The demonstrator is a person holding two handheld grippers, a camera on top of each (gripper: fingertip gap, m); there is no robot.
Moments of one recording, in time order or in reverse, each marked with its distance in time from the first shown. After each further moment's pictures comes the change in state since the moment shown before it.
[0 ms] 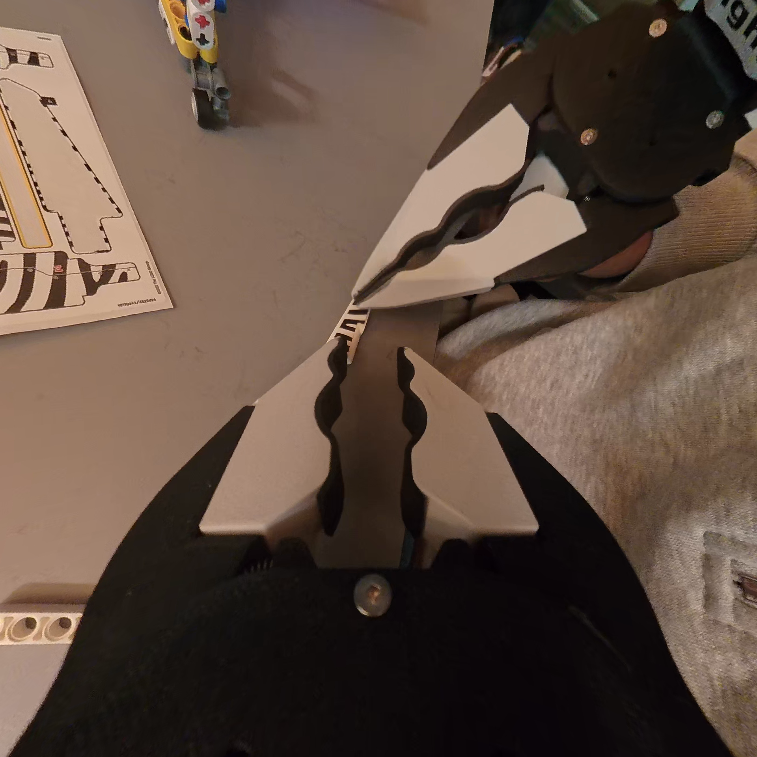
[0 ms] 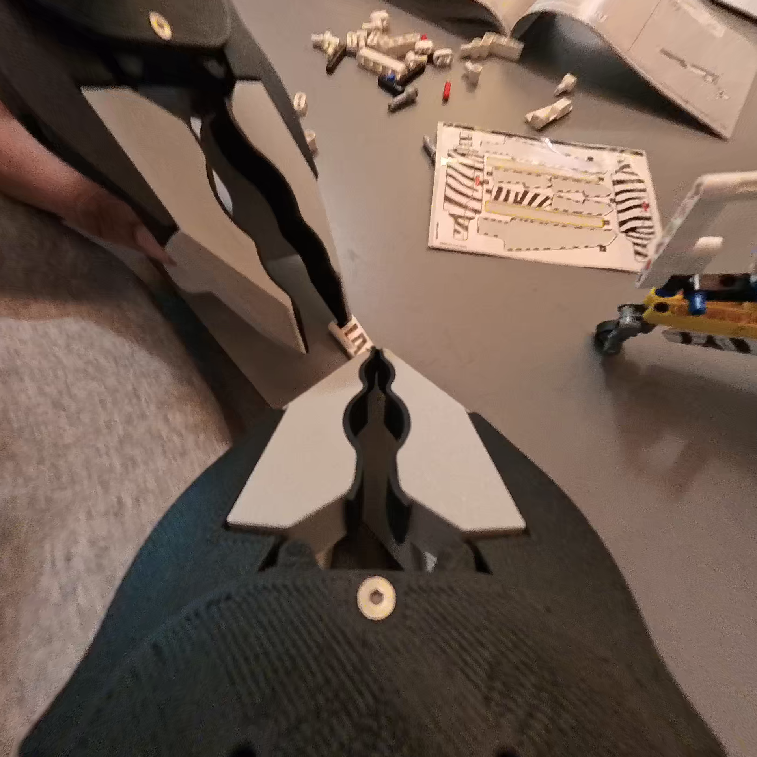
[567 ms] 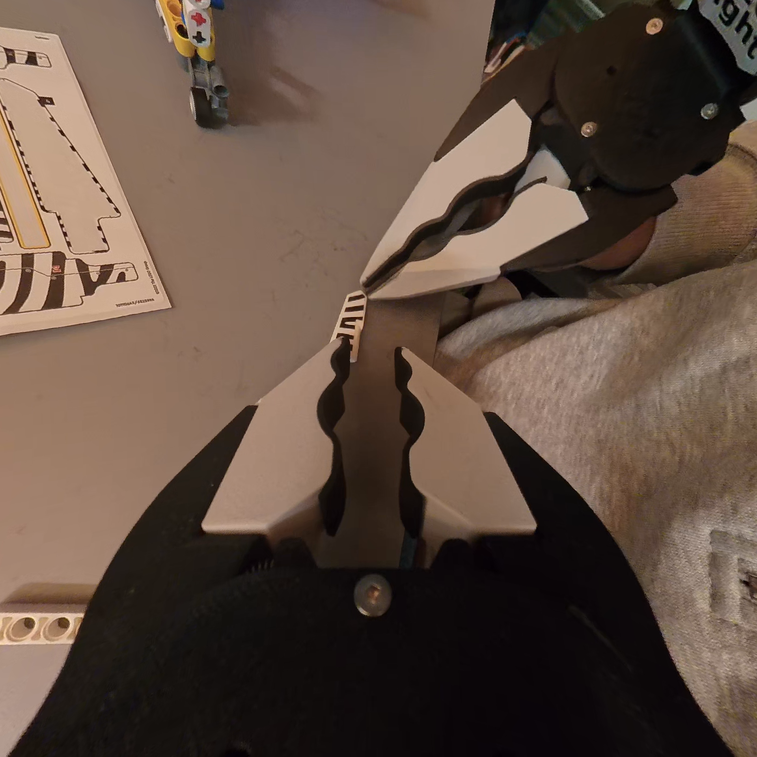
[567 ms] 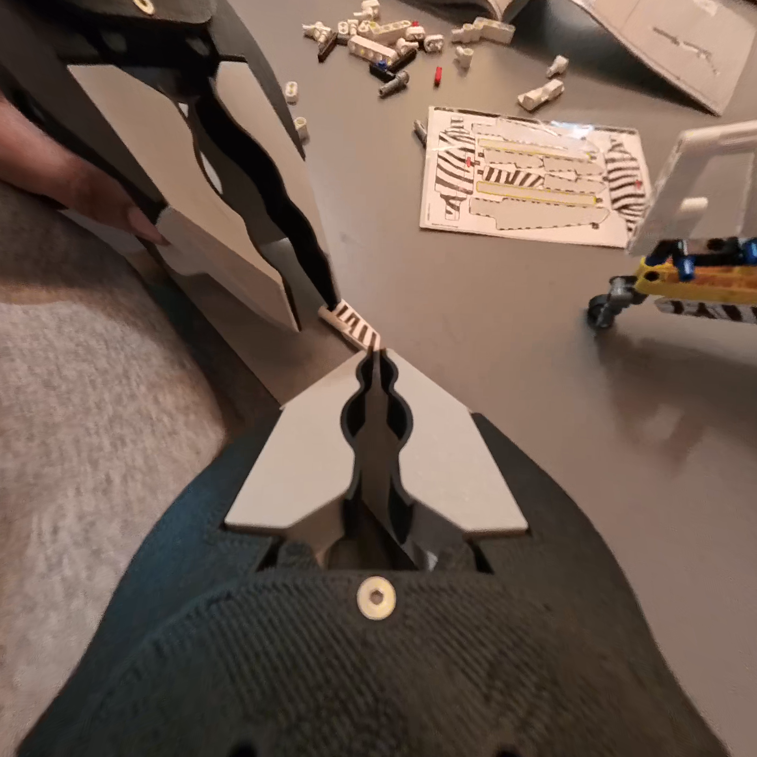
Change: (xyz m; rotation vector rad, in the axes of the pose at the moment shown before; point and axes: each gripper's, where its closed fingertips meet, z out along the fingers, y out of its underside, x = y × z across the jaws) left arm 0.000 0.001 0.001 -0.004 -0.006 0.006; right arm 0.004 0.009 -0.007 0.002 -0.002 0.019
